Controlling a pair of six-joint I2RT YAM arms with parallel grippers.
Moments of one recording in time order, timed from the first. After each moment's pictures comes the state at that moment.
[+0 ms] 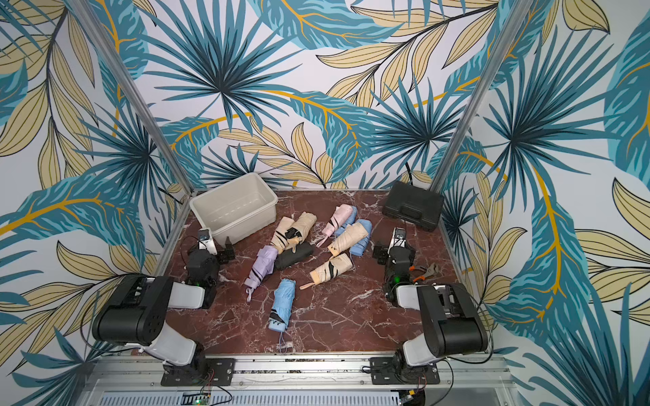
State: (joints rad) left arm -0.01 1.59 0.35 1.03 -0.25 -0.03; right arm 0.05 1.51 0.39 0.81 0.29 0.08
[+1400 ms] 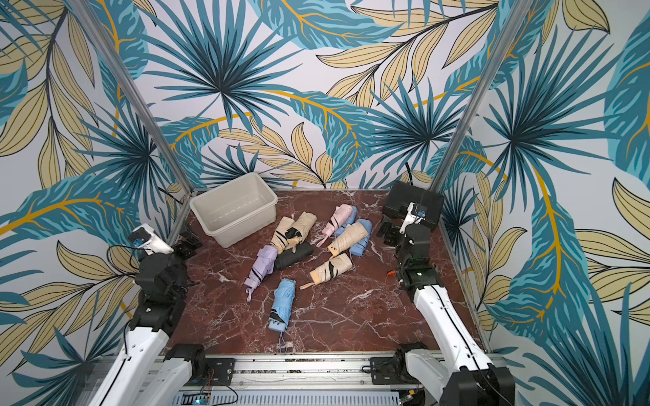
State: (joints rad) left arm -0.02 0.72 0.63 0.05 -0.44 -0.37; right arm 0.05 1.05 0.77 0.00 0.13 0.32
